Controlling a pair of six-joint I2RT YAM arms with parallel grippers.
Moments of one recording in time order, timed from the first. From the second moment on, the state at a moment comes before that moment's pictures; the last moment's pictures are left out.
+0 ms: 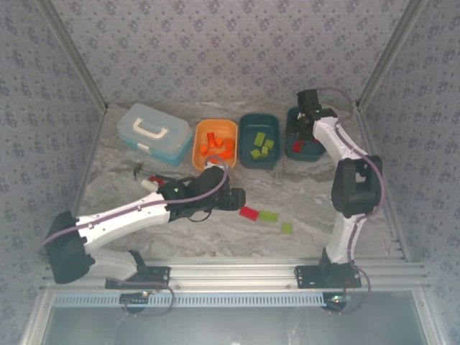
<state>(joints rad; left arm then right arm) -1.04 1.33 1.02 -0.51 -0.11 -0.82 0.15 1.96 1.66 -0.70 0.02 0.42</state>
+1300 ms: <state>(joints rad) -1.25 1.97 1.60 -0.64 -0.04 -0.76 0.13 1.40 1.52 -0.83 -0.08 0.48</state>
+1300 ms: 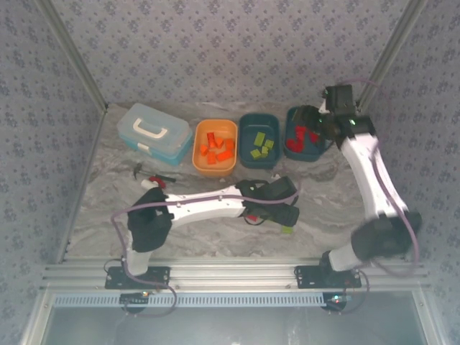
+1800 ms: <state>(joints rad) -1.30 2.30 1.92 -0.89 -0.04 -0.97 0.16 0.93 1.36 -1.03 -0.17 0.47</state>
